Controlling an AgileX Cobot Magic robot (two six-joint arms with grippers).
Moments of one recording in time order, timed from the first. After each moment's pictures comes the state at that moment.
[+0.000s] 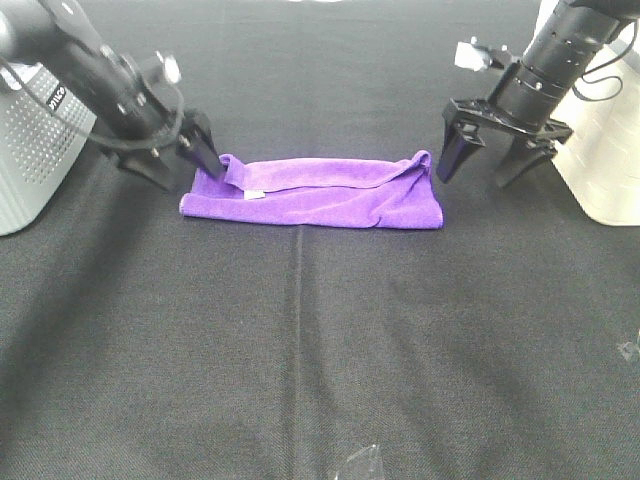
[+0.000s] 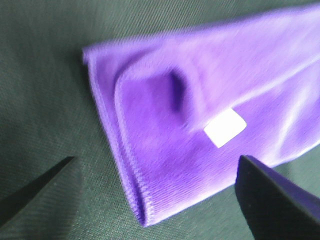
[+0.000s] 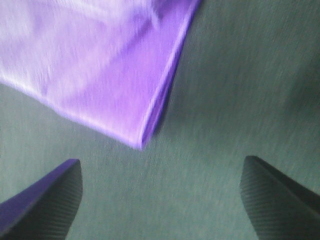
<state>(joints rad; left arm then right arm) -0.09 2.57 -2.21 -0.53 1.14 0.32 0.07 2.30 -1.91 0.31 1.20 -0.30</state>
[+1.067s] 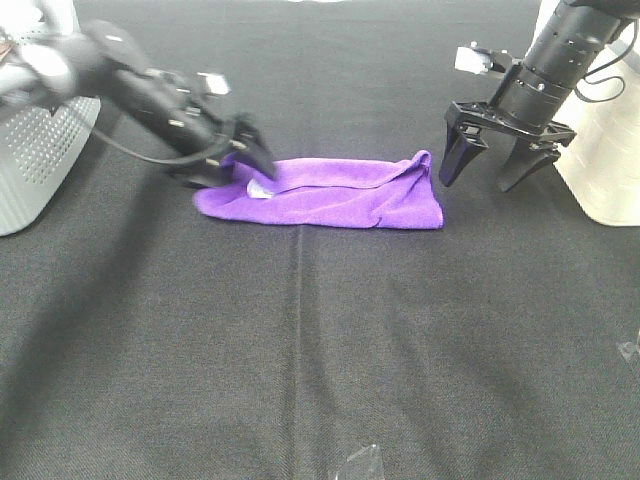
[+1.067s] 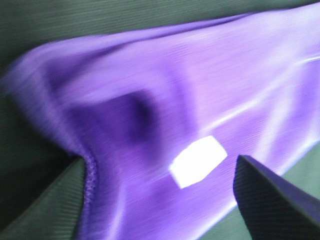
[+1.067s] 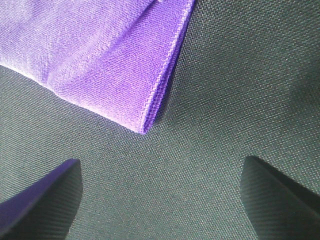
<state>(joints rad) -0.17 2.77 -2.43 -0.75 1.20 0.25 0.07 2.30 -1.91 0.30 1.21 -0.30</state>
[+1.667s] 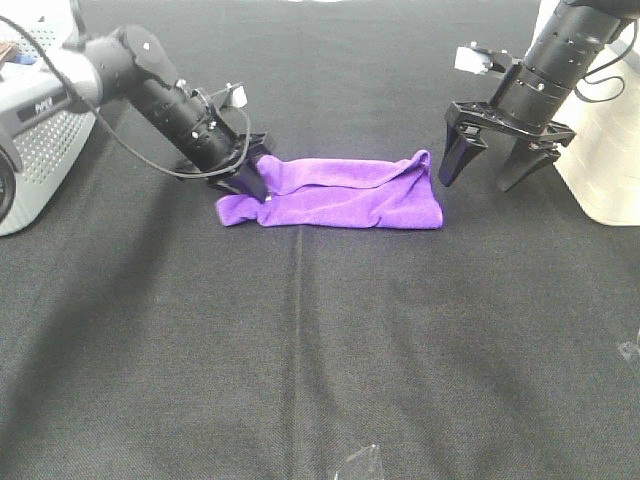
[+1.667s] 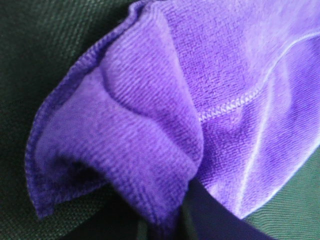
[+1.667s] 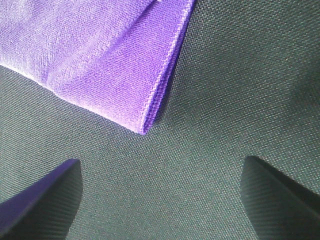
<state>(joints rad) -0.20 2.75 -2.48 -0.56 1.21 0.25 0.07 2.30 -1.91 0.30 1.21 -0.30</state>
